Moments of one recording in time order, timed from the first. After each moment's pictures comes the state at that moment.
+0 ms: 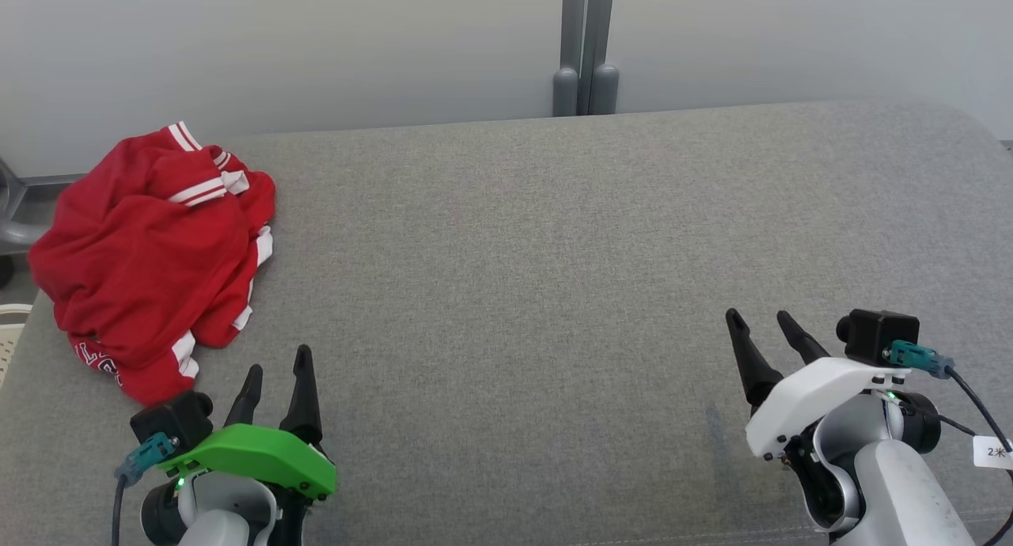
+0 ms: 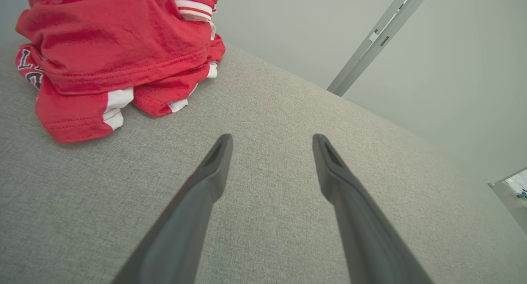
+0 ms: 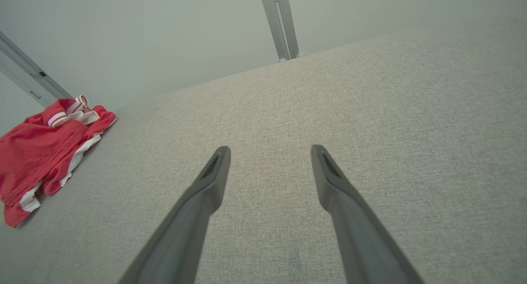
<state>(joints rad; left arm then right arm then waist) -0.16 0.15 -0.22 0.38 -0.73 0.06 -0.13 -0.19 -0.04 0.00 0.29 0.34 0.13 0.11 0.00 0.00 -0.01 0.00</state>
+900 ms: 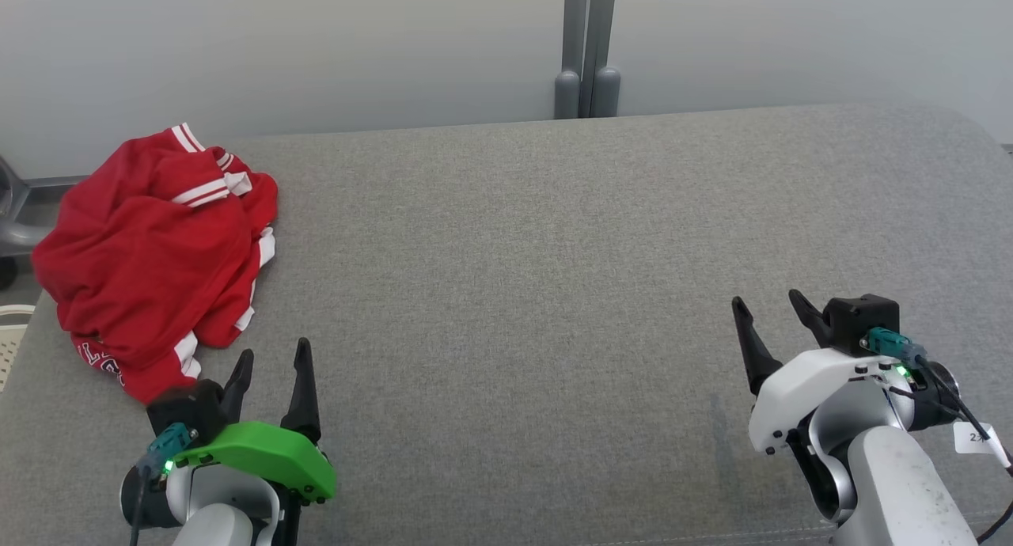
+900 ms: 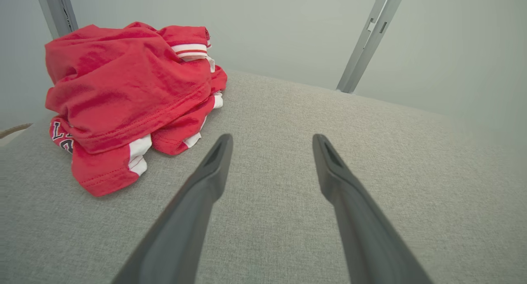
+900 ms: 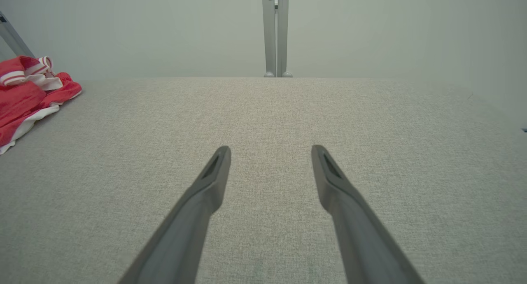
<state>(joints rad) -0.18 0.21 -0.29 0.36 -0.58 0.11 -0.15 -0.21 -0.05 -0.01 0.27 0.09 0.13 0.09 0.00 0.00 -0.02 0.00</state>
